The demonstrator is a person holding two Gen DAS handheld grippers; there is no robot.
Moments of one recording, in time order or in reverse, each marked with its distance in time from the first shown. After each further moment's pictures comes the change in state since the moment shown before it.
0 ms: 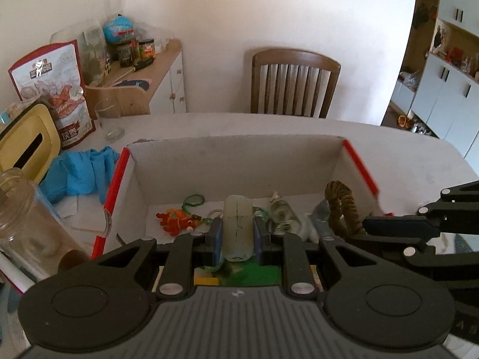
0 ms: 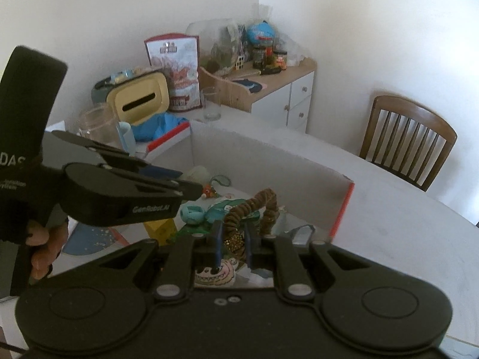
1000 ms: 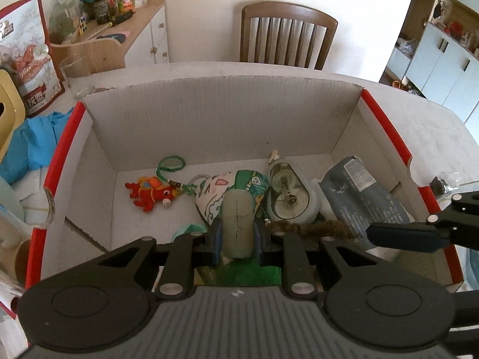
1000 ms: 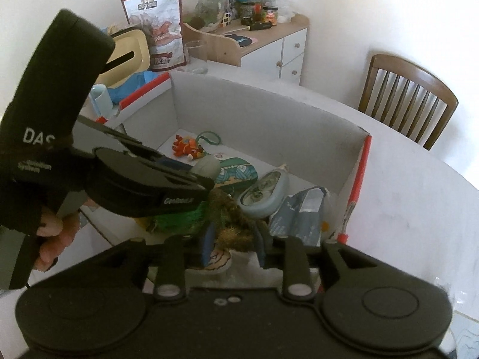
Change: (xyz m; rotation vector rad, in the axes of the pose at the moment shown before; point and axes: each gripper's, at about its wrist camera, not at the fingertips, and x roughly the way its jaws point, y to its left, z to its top) left arm 0.063 0.002 -0.008 0.010 0.176 -0.058; right arm 0.049 0.001 -0.010 0.049 0.152 -0.031
